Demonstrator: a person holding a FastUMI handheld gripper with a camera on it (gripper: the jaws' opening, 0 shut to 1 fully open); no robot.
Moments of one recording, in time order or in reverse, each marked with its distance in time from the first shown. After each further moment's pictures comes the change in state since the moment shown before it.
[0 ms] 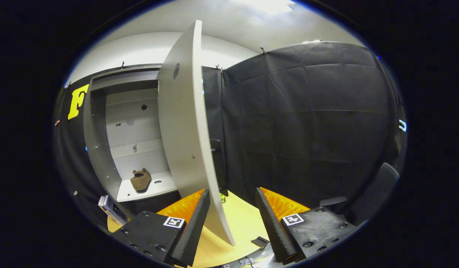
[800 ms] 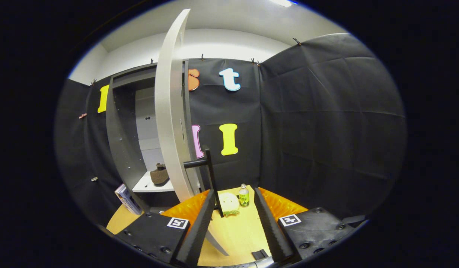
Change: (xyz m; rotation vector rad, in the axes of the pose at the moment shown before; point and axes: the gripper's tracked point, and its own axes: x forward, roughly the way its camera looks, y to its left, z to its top) arm 0.062 0.005 -0.004 -0.048 0.047 0.364
